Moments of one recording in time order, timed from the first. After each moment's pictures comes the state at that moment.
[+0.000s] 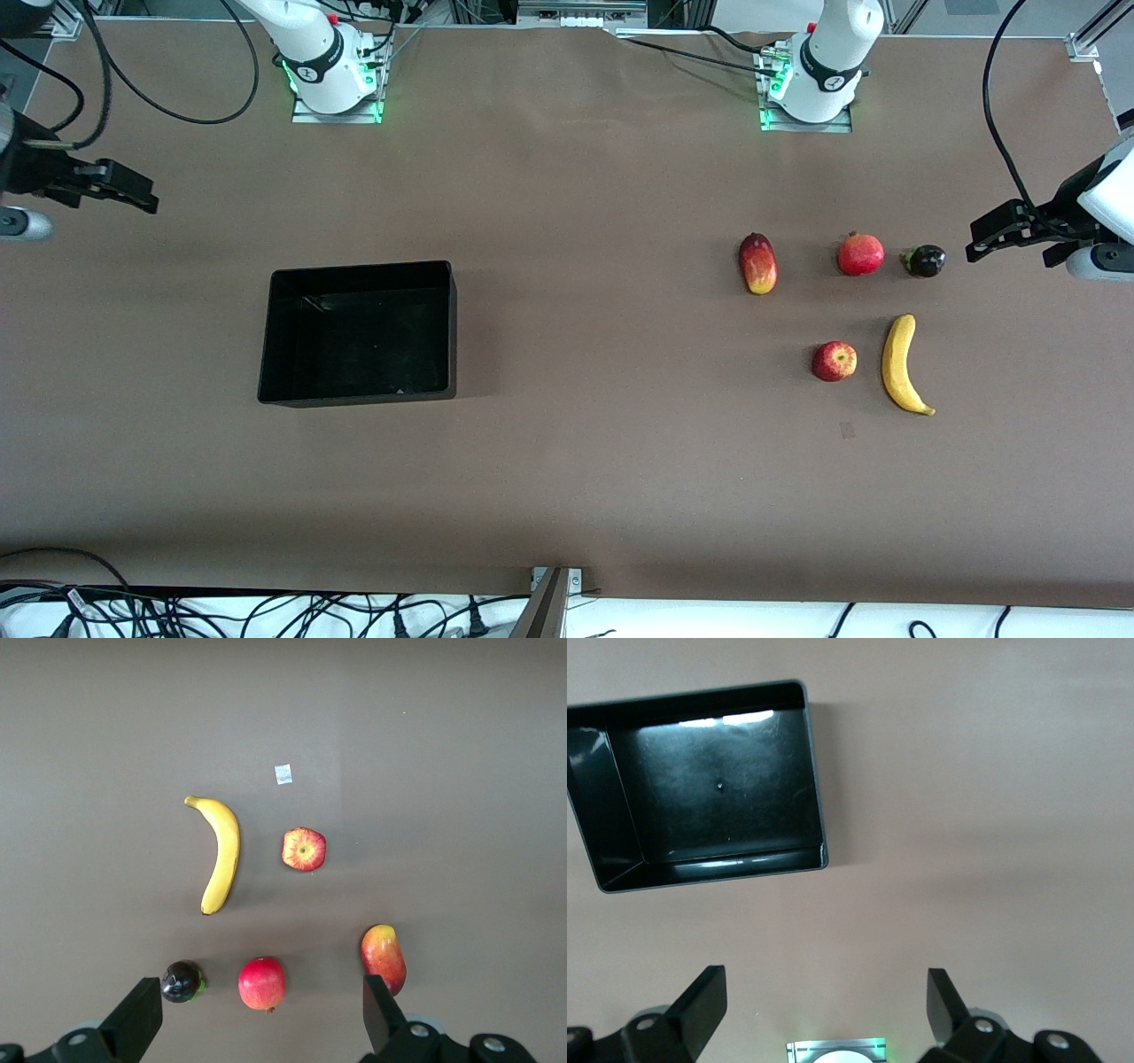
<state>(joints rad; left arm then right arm) -0.15 0.06 0.18 -1.60 -0.04 1.67 0.08 0.04 0.03 -0.04 -1.63 -0.04 1.52 0.04</state>
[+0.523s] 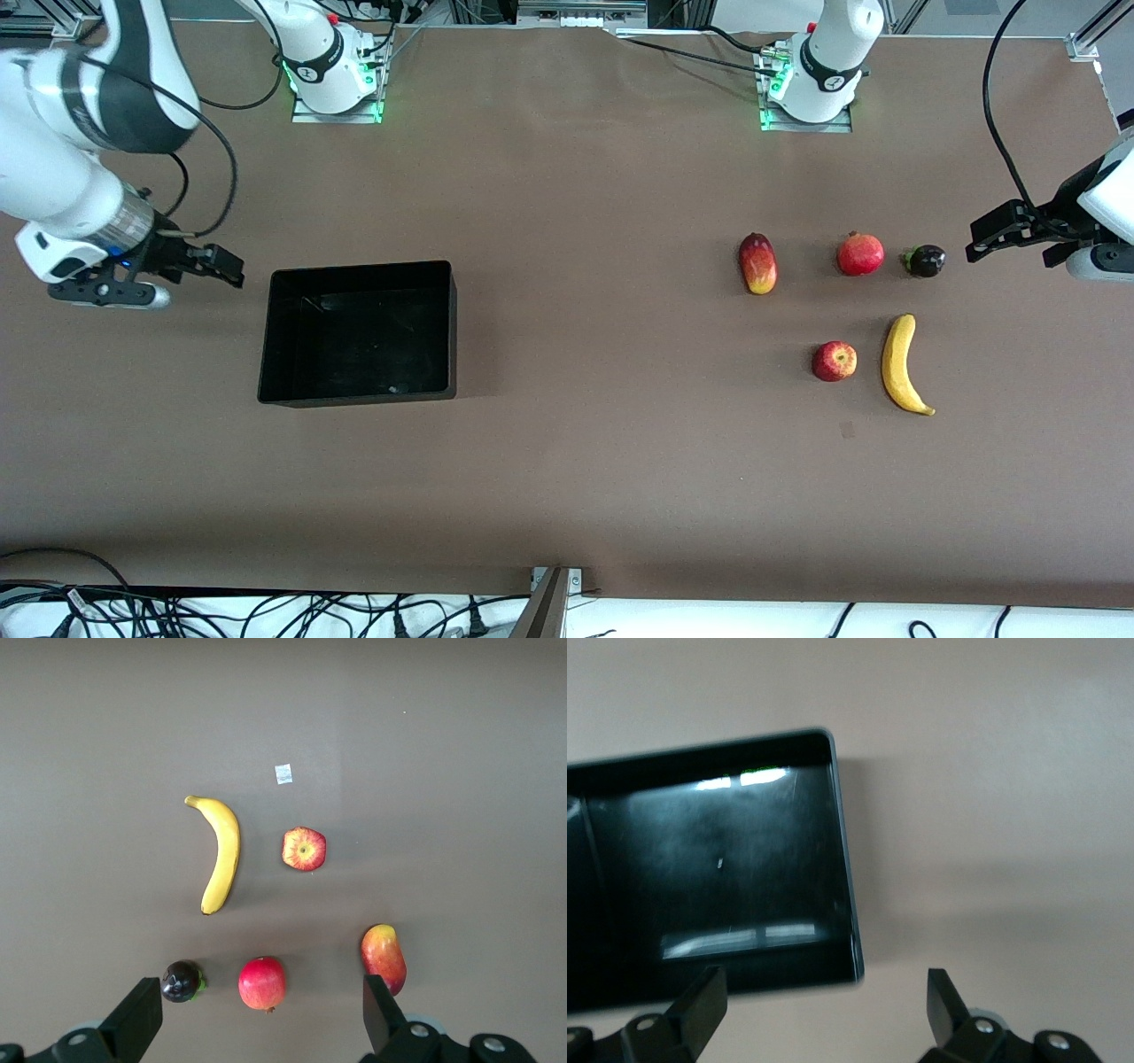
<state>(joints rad) -0.15 0.06 0.18 -1.60 -0.04 1.67 0.08 0.05 0.06 -0.03 -2.05 0.00 2.17 0.10</state>
